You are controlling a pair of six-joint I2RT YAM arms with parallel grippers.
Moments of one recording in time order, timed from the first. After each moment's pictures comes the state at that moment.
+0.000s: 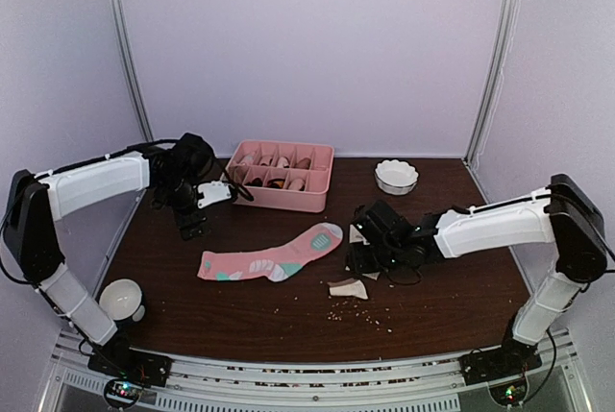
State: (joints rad) left arm -0.48 1.59 1.22 -0.83 -0.26 0.71; right arm 0.91 1.70 0.98 -0.26 0.24 0.67
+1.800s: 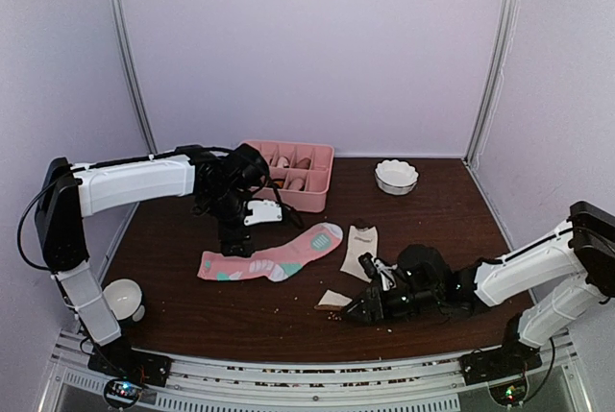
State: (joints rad) left arm -0.76 1.76 1.41 -0.92 -0.13 0.70; right arm 1.01 1.44 0.42 0.40 -0.33 0.90
